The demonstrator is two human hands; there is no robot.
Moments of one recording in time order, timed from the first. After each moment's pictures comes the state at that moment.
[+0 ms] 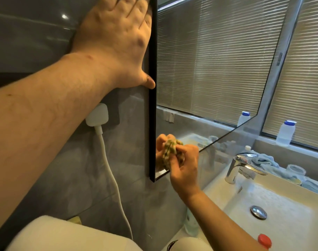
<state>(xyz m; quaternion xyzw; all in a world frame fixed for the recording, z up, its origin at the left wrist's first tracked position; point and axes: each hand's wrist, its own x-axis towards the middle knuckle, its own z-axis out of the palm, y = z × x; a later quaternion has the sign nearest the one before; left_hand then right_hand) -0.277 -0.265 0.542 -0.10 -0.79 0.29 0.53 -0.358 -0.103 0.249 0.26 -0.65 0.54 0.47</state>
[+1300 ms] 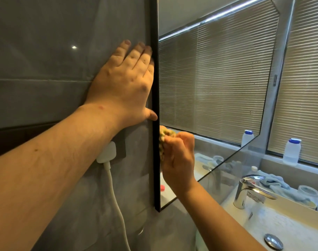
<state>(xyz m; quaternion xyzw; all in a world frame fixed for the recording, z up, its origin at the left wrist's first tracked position) -0.265 -0.259 0.541 -0.05 -0.80 0.35 0.48 -0.355 -0.134 0.358 0.36 -0.57 0.47 0.58</state>
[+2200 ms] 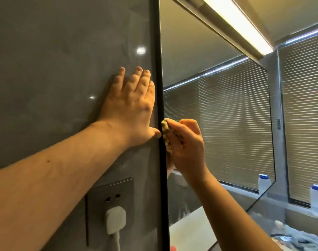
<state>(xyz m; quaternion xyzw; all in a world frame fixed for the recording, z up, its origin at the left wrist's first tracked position) -0.246 -0.253 0.624 0.02 -0.80 0.31 0.52 -0.360 -0.129 0.528 0.40 -0.52 0.46 0.60</state>
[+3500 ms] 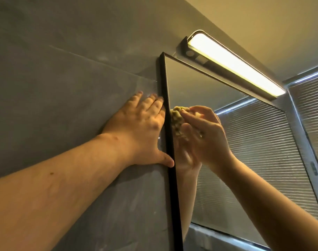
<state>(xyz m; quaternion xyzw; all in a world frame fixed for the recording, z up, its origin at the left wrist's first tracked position) -0.268 -0.261 0.726 -0.01 -0.79 0.37 0.49 -0.407 -0.106 0.694 0.44 -0.49 0.39 0.65</state>
